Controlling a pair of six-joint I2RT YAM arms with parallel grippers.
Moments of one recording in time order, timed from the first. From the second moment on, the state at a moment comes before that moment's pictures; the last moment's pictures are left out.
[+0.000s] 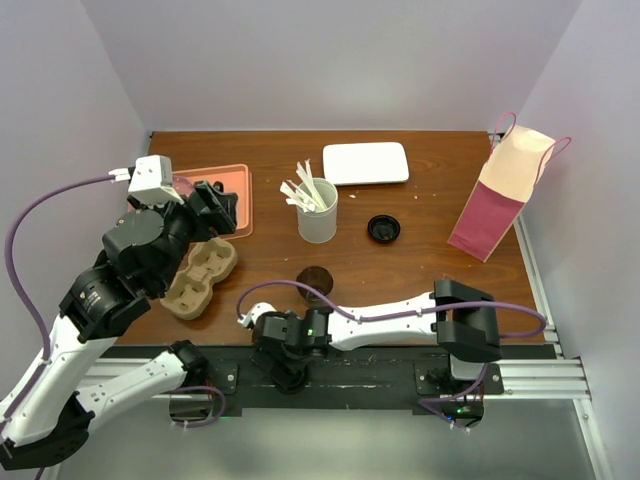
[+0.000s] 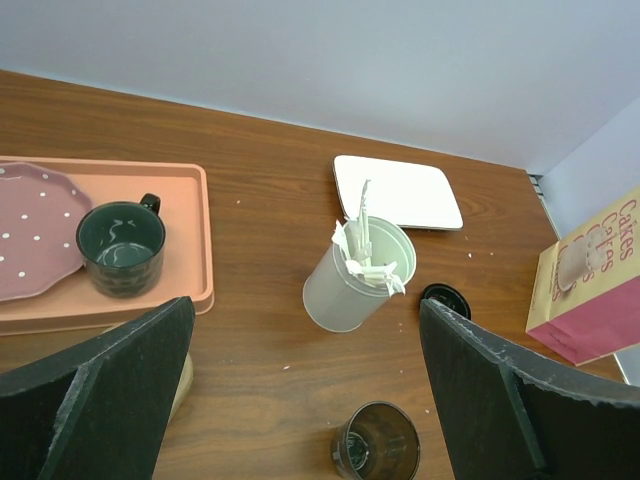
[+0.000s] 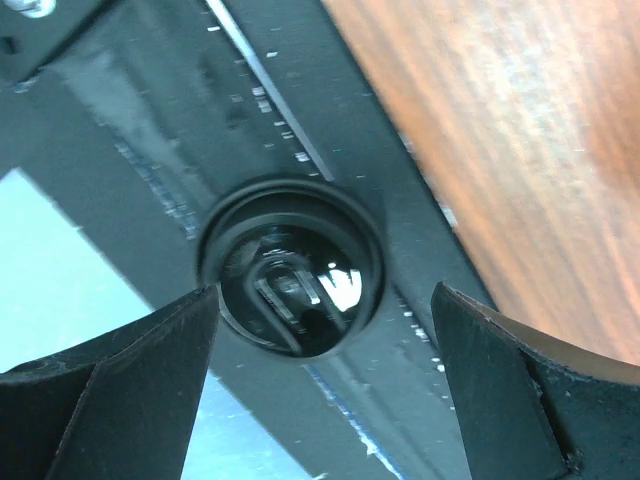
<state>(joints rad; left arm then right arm) -0.74 0.79 1.29 -0.68 -0.60 -0.45 1.48 1.80 1.24 -0.58 0.13 0.50</state>
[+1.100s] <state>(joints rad) -0.74 0.77 1.29 -0.67 -0.59 -0.39 1.53 1.86 1.25 -0.57 0.18 0.56</state>
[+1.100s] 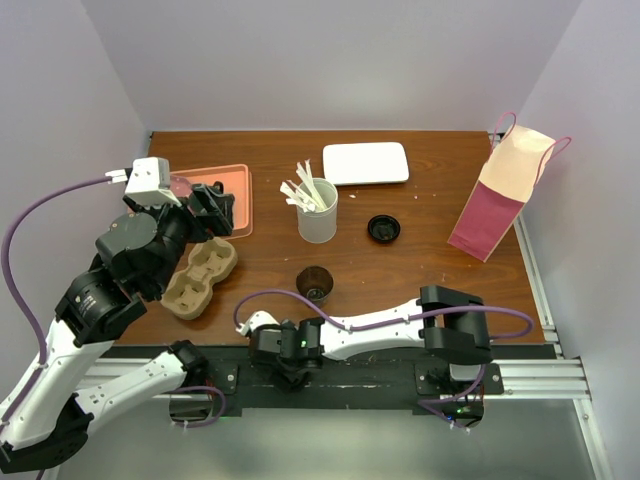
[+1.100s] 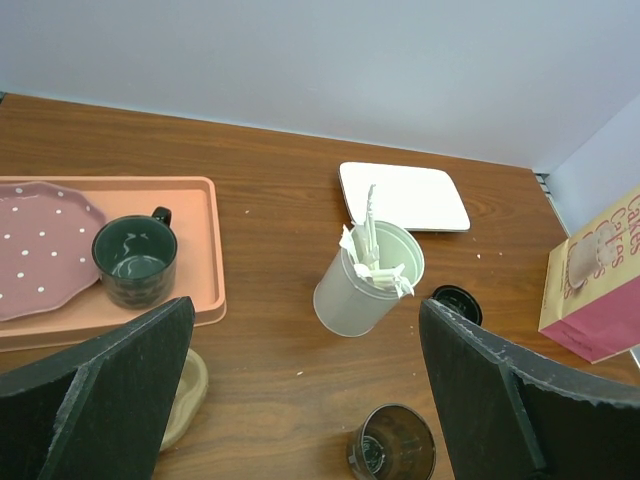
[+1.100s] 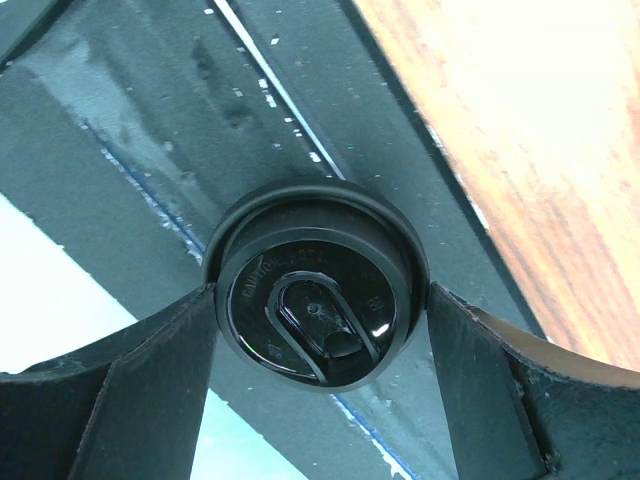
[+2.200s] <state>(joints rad) -0.74 0.93 1.21 -0.88 -0.61 -0.66 1.26 1.58 1.43 -0.89 0.34 0.50</state>
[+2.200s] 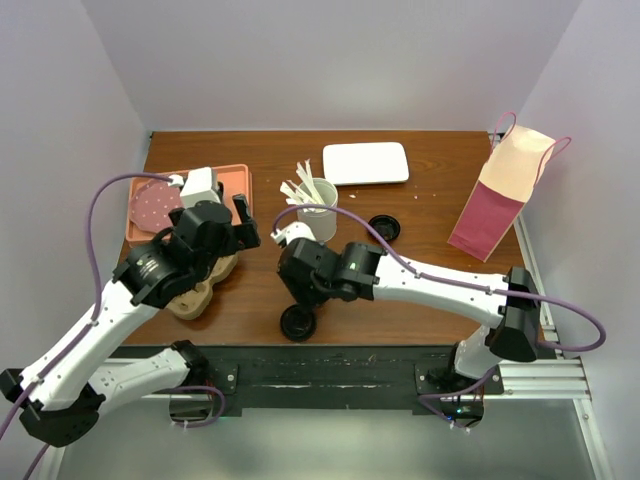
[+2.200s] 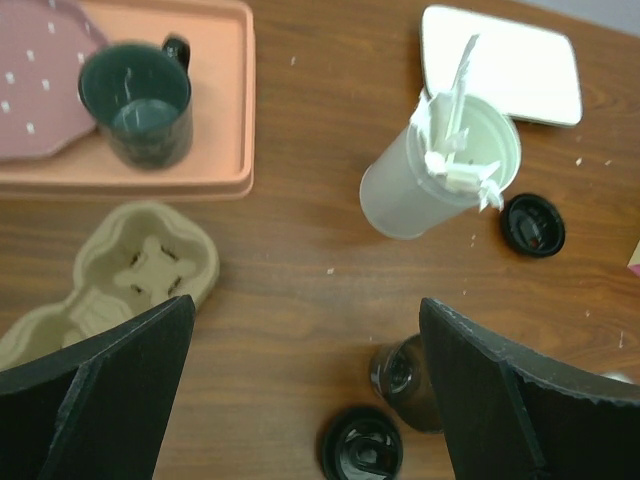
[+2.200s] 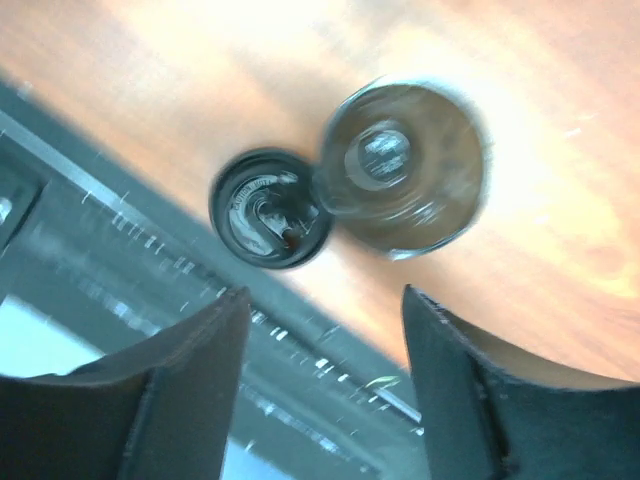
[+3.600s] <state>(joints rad) -0.69 0.76 1.39 -0.78 -0.80 -0.48 1.30 1.93 1.46 -0.73 0.22 0.24</state>
